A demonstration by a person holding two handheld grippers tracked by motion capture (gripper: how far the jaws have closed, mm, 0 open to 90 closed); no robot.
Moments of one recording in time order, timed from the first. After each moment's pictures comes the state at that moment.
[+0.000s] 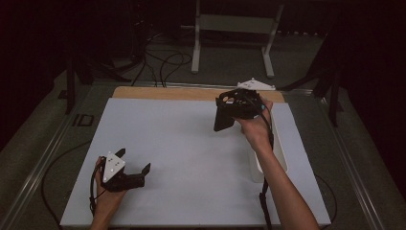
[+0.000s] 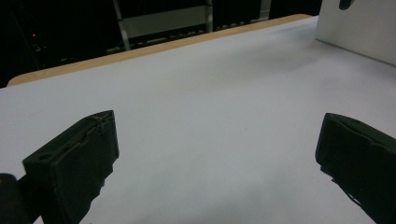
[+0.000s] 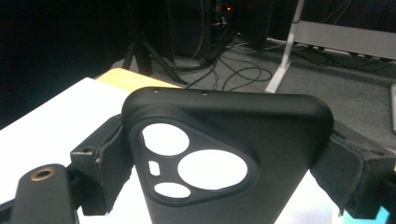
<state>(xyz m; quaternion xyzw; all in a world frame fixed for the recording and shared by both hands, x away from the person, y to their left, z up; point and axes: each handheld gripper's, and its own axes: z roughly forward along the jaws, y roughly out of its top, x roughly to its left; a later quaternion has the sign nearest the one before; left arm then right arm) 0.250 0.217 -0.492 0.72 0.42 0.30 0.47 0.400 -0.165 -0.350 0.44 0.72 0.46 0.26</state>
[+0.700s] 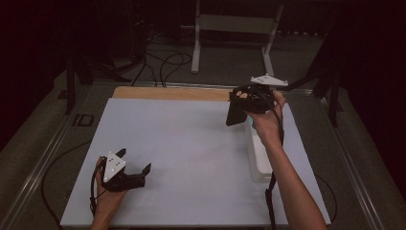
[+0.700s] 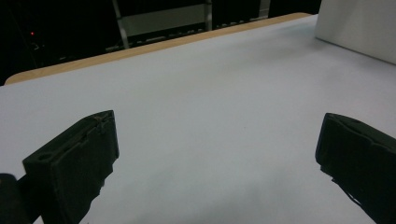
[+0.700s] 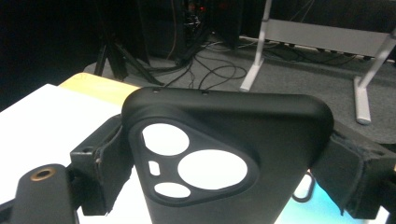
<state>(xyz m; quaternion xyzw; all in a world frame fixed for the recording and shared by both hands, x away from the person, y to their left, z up) 0.251 0.216 -0.493 0.72 0.42 0.30 0.47 0.415 -0.198 -0.346 0.48 0.70 0.44 0.28</state>
